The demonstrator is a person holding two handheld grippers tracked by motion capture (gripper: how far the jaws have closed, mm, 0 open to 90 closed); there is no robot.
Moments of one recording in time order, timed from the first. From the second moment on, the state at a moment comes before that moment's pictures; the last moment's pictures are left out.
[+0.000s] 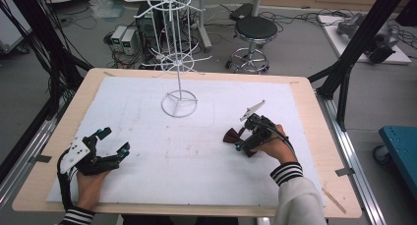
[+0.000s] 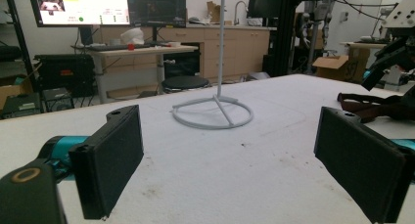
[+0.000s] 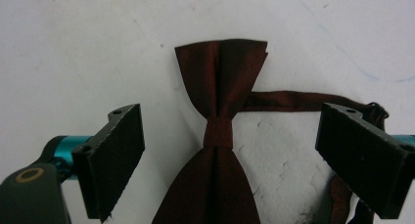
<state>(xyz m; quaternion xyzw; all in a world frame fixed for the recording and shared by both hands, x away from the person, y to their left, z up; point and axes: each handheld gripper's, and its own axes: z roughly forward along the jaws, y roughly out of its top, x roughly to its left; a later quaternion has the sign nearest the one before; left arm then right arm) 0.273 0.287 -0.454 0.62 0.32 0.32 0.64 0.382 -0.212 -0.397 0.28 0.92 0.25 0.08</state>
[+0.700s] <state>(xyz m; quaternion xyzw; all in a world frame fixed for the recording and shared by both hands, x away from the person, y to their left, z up) 0.273 0.287 -0.454 0.62 0.32 0.33 0.64 0.389 -0.209 -0.407 0.28 0.94 0.20 0.06</state>
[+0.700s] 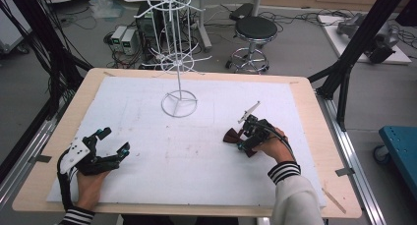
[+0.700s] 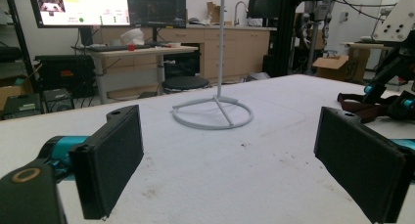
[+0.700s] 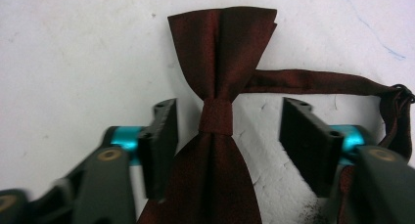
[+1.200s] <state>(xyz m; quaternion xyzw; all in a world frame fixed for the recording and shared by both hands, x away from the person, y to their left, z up) 0.273 0.287 -0.454 0.62 0.32 0.33 0.64 0.388 -0.203 -0.408 0.26 0.95 0.19 0.05</state>
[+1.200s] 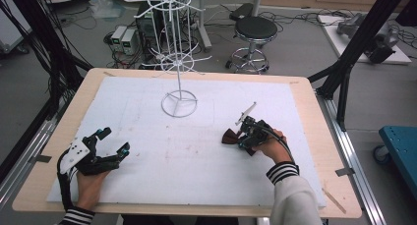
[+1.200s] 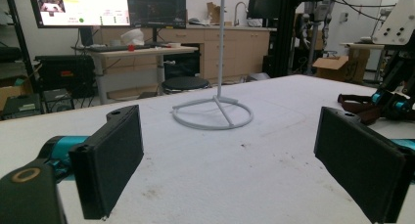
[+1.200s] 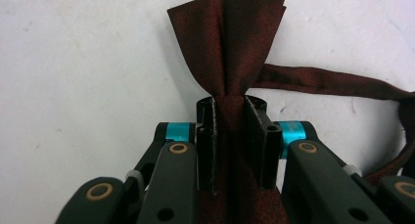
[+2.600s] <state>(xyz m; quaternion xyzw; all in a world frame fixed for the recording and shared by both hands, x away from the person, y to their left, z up) 0.273 0.287 -0.454 0.61 0.32 0.32 0.64 0.376 -0.214 -0.350 0.30 0.80 0.49 0.15</state>
